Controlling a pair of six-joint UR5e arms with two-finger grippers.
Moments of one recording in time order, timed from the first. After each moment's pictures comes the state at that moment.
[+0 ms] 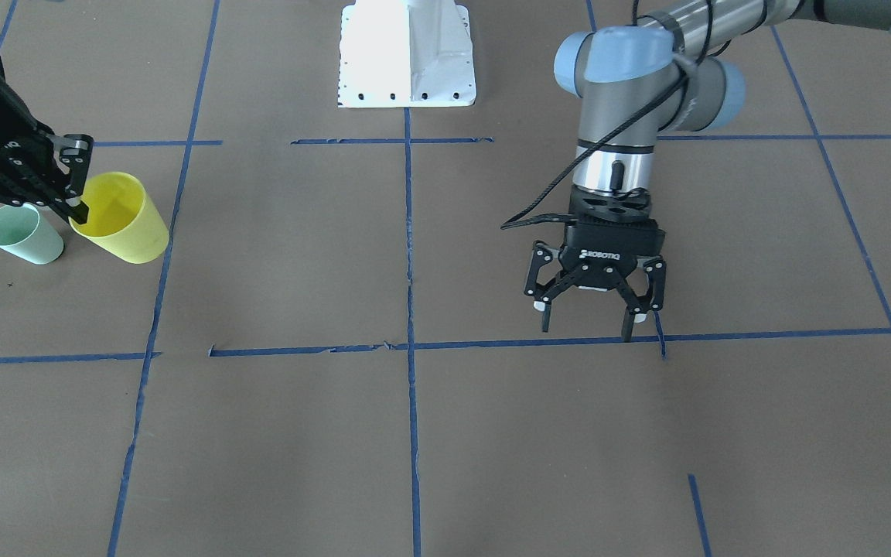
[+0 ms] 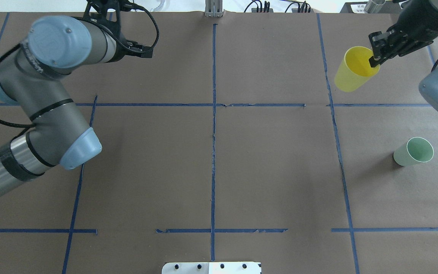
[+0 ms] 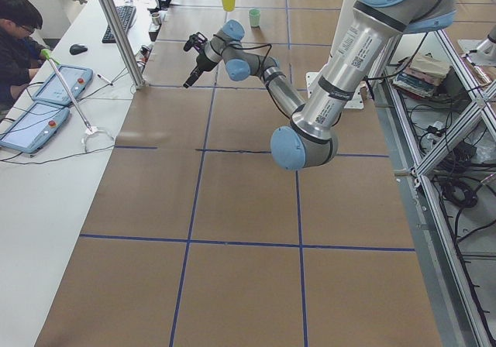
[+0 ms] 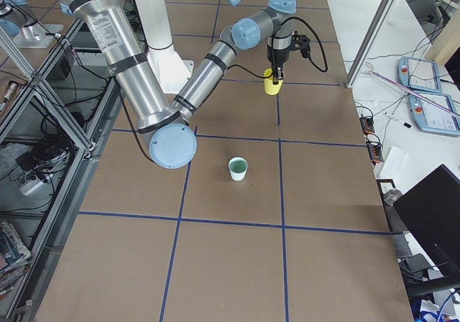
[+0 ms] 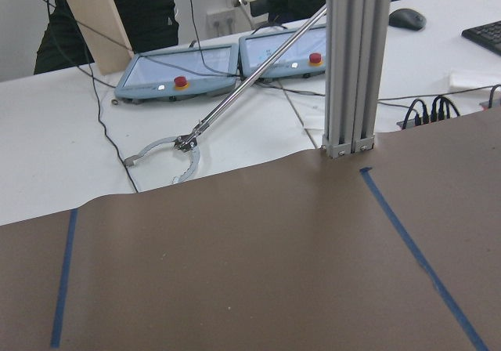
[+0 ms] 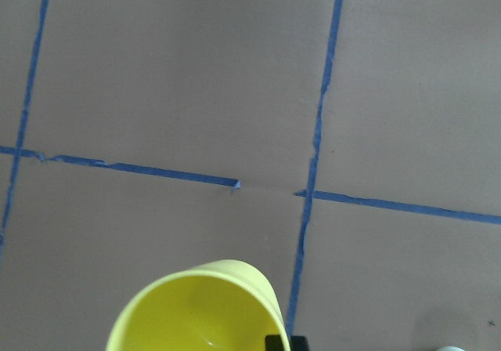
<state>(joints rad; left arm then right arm) -0.82 -2.12 -1.79 -1.78 -1.64 -0.84 1.14 -1.17 2.07 -1.96 2.26 0.51</state>
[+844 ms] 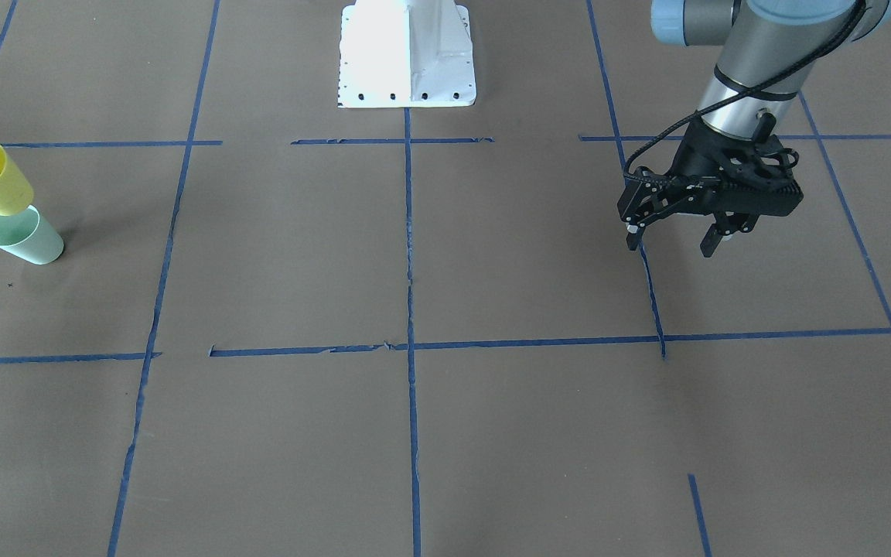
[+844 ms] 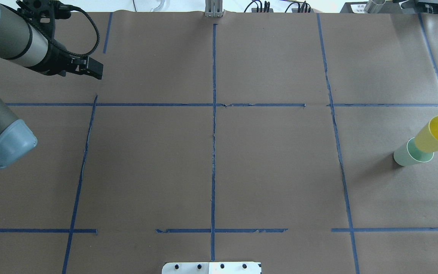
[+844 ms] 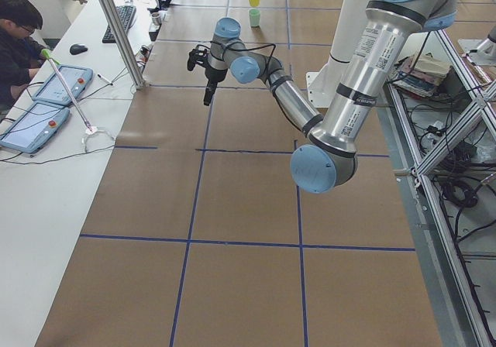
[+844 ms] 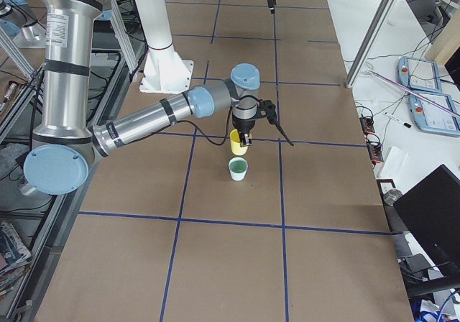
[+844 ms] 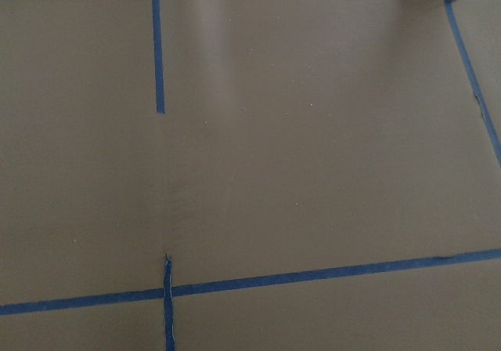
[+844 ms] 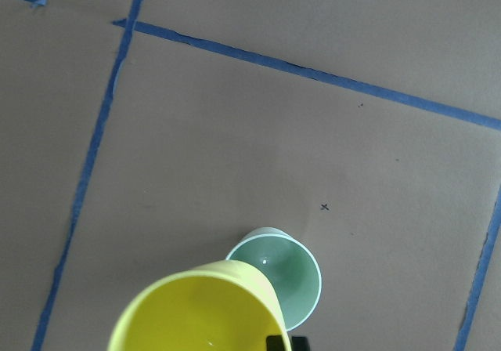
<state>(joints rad) -0.92 -1.96 -1.95 -1.64 -1.96 -0.87 1.21 -1.72 2.08 -1.58 2.27 0.24</state>
